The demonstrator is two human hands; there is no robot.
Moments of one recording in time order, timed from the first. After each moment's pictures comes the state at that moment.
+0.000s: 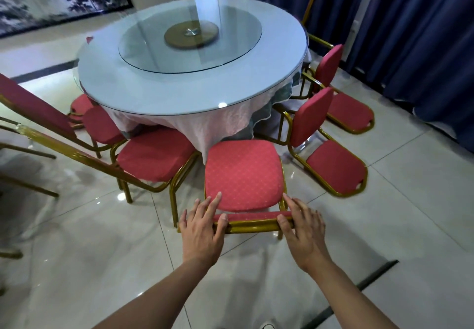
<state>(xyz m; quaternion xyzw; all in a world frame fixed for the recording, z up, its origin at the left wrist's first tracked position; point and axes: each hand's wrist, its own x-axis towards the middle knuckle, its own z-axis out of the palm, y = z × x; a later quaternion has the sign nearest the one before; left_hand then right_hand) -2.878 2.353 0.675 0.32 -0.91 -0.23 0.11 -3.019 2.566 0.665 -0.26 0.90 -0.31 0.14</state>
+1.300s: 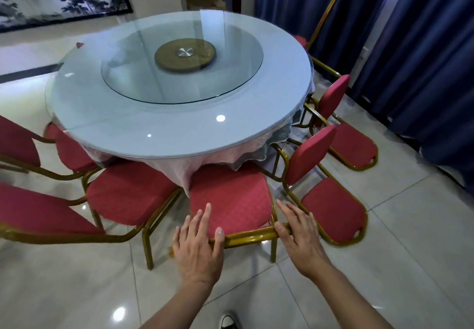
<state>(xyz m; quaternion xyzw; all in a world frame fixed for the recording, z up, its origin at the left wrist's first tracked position) -3.106 2.287 0.674 0.42 -0.88 -0.19 0.14 -3.276 2.470 0.685 -0.32 0.88 -0.28 0.20</state>
